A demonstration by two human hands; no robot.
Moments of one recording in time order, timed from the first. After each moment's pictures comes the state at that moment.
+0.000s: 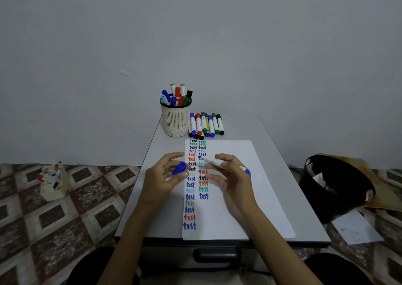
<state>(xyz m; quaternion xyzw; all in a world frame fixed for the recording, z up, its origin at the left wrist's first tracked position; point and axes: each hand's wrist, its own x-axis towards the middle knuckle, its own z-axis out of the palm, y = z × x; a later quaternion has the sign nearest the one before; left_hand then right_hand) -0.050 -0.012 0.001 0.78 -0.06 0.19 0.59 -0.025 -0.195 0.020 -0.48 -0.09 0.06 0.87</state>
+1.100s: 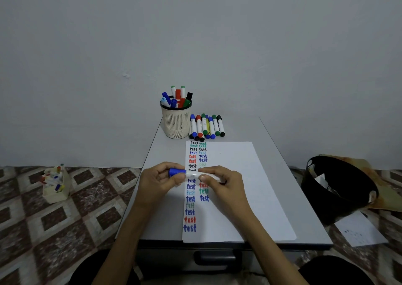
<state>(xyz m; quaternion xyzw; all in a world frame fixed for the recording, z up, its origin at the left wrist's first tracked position) -0.056 -0.008 0.006 0.73 -0.03 0.18 0.66 -0.018 -0.190 -0.007 -0.74 -0.20 -0.04 0.64</state>
